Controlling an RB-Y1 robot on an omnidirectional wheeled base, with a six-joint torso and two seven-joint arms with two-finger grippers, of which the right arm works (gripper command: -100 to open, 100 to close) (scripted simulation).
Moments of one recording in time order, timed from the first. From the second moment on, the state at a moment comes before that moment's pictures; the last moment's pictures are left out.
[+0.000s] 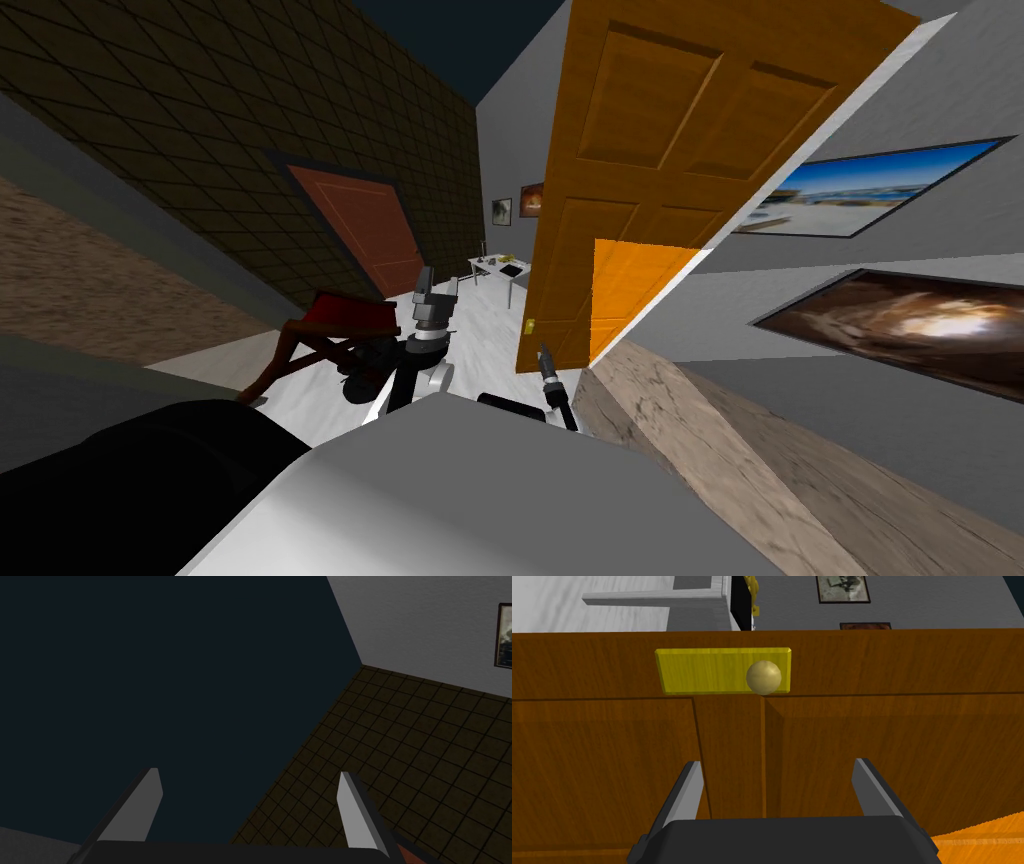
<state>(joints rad) 0.02 -0.07 0.30 -0.87 -0.01 -0.74 -0.05</state>
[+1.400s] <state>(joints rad) 0.02 -0.06 0.28 -0.85 -0.01 -0.77 -0.04</state>
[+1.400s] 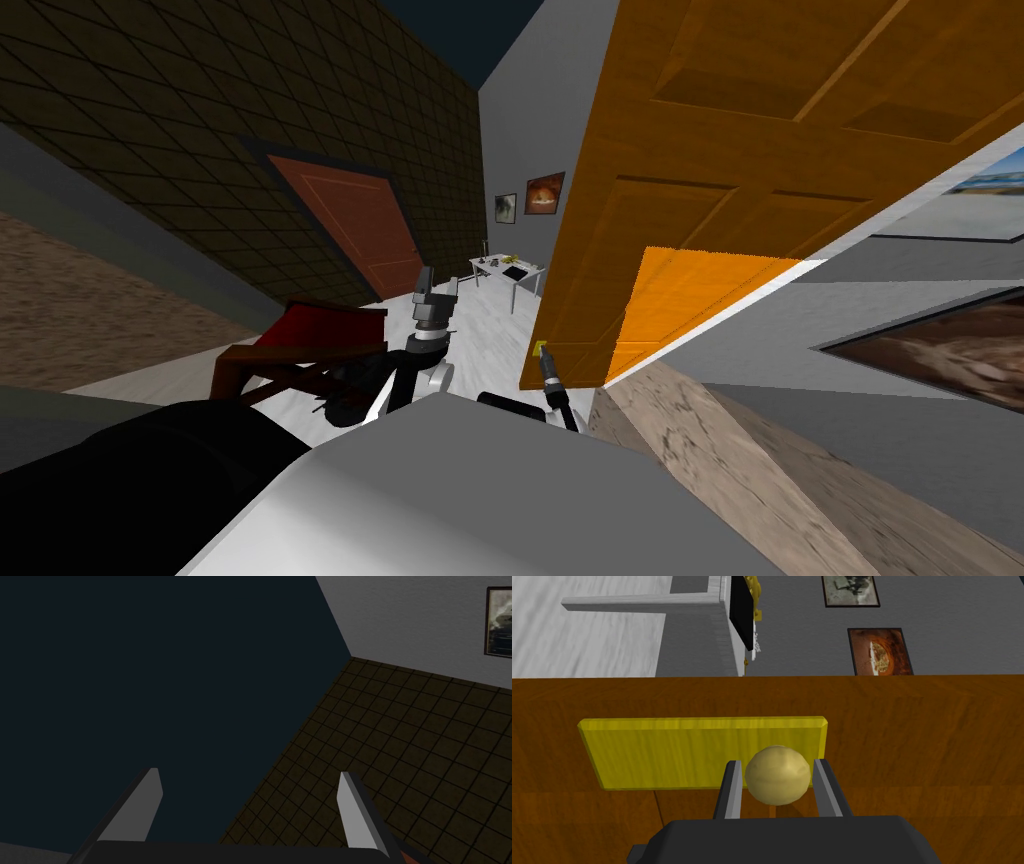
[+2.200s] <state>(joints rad) 0.00 -0.06 0.22 -0.80 -0.04 -0.77 -0.02</state>
